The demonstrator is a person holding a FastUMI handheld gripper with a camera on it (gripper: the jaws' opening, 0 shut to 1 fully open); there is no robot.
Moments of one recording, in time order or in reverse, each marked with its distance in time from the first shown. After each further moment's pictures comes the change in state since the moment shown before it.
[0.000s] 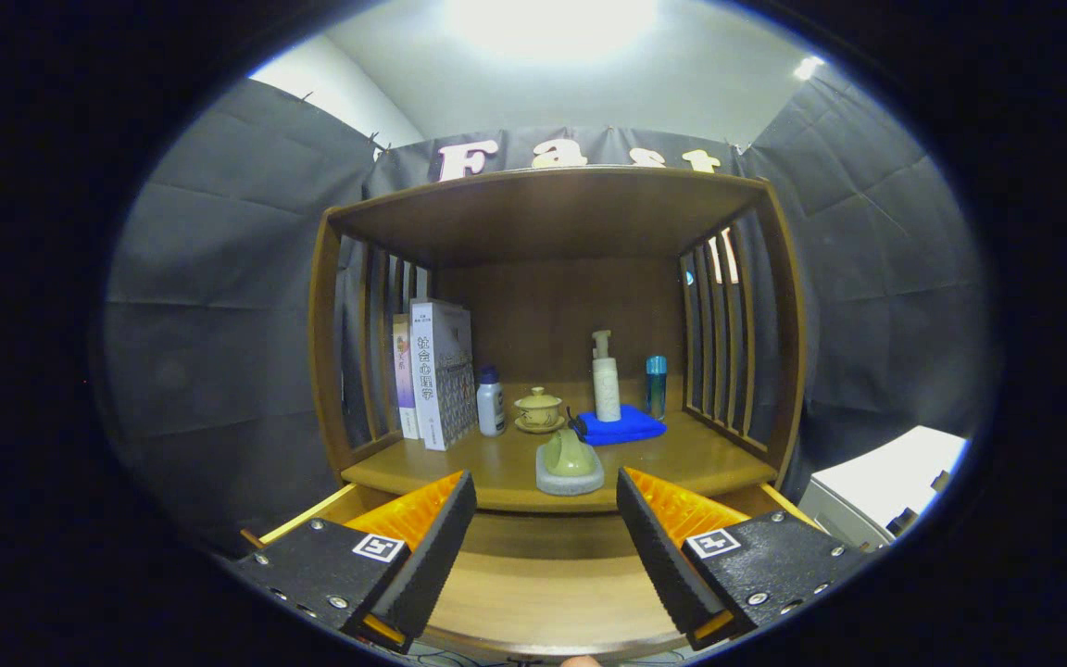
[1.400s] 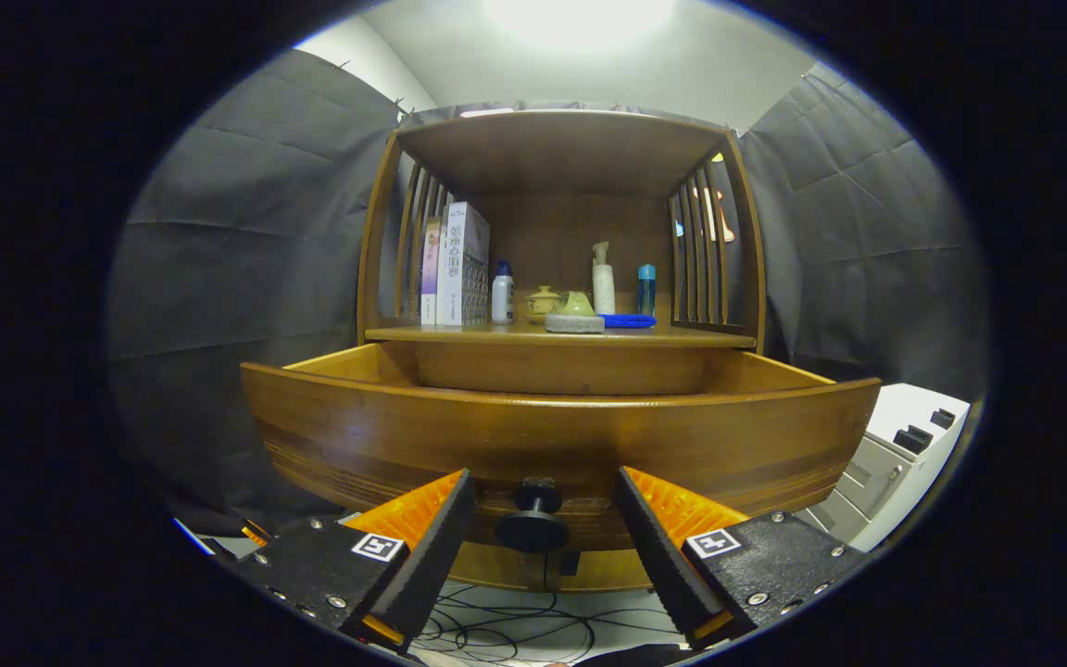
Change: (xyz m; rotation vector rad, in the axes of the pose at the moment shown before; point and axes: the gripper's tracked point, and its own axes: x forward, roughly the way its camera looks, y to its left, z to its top) arm -0.079 0.014 -0.171 -0.067 0.114 -0.017
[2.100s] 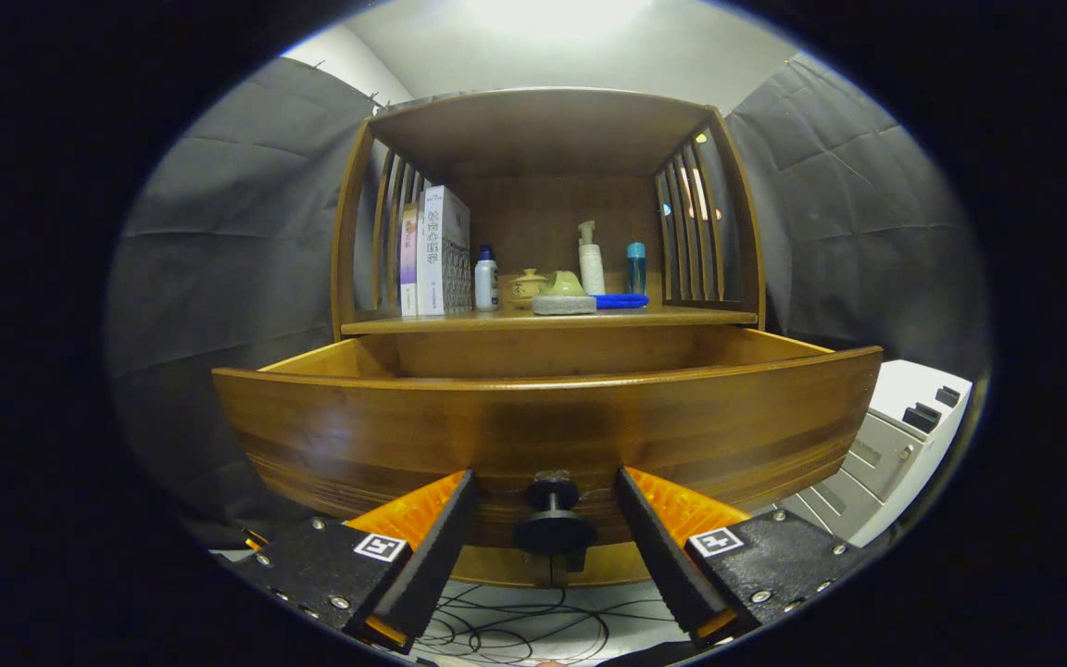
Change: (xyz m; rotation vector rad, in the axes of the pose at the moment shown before) arm 0.024 -0.002 -0.001 0.050 0.027 -0.041
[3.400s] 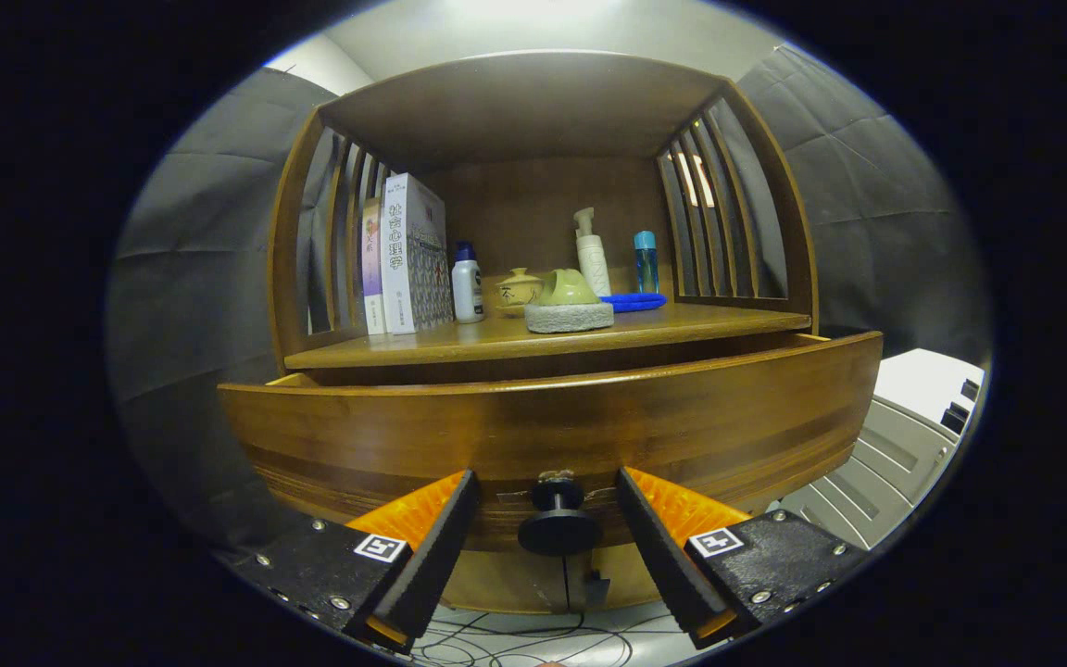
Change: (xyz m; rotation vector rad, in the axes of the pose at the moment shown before) arm 0.104 0.006 0.024 0.054 0.014 -0.024
